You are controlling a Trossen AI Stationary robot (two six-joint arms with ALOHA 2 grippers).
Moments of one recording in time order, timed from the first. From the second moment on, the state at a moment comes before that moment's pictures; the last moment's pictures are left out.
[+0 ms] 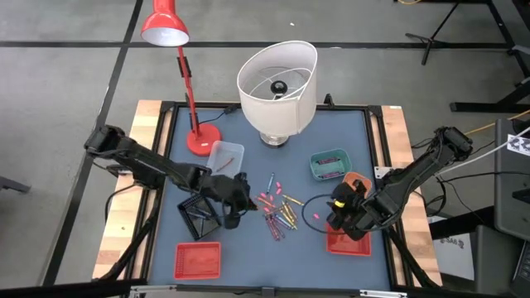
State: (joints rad) left arm -0.28 1.46 0.83 0.05 -0.05 -0.31; right arm 0.71 1.30 0.88 -0.89 0.58 1.34
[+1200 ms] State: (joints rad) left arm -0.95 1.44 0.84 -0.41 0.05 -1.36; right arm 0.57 1.45 0.88 -0.31 0.77 0.76
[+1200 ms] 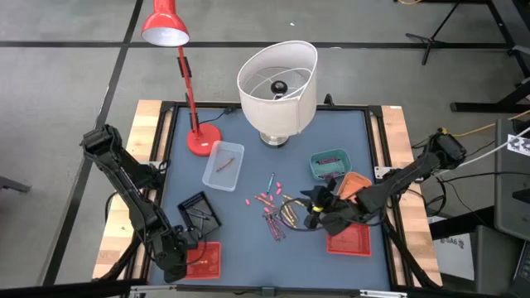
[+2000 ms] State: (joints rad) left arm -0.94 1.44 0.84 -0.42 -0.03 -1.52; right arm 0.38 1.69 0.88 -0.28 0.48 0.60
